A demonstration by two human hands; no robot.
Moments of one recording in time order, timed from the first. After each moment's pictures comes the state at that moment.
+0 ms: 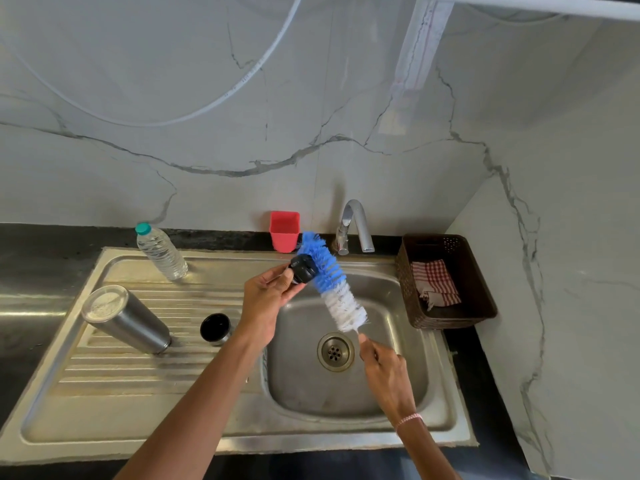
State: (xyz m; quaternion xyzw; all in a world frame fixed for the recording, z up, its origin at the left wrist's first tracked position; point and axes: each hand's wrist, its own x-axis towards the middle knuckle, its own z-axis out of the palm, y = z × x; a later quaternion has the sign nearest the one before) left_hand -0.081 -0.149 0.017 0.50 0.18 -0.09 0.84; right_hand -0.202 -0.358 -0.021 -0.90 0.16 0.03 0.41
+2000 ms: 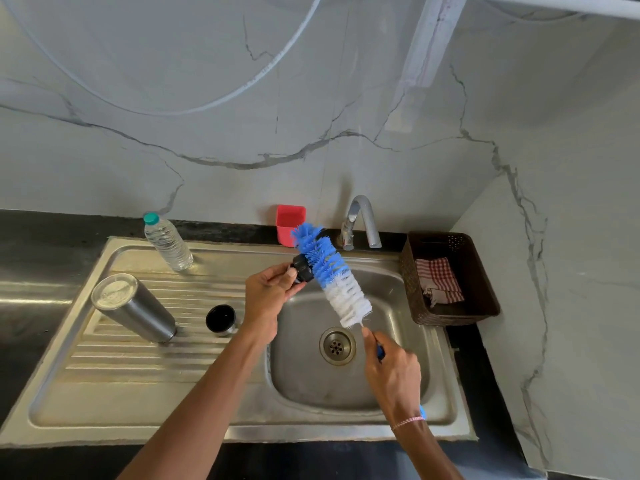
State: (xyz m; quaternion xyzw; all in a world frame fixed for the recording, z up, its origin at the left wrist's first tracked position) left_hand -0.090 -0.143 0.018 0.52 0.21 -0.05 0.82; right_hand -0.212 -0.349 -0.013 -0.95 0.13 -0.13 0.27
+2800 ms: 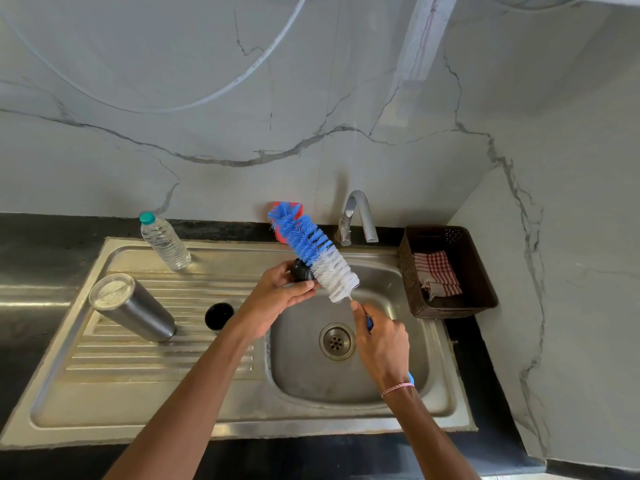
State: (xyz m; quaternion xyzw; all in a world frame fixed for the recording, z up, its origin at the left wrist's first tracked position) left_hand -0.090 -0.132 0.024 0.58 0.05 -0.24 0.78; right_hand -0.183 -0.337 0.003 -0.94 0.13 -0.13 0.29
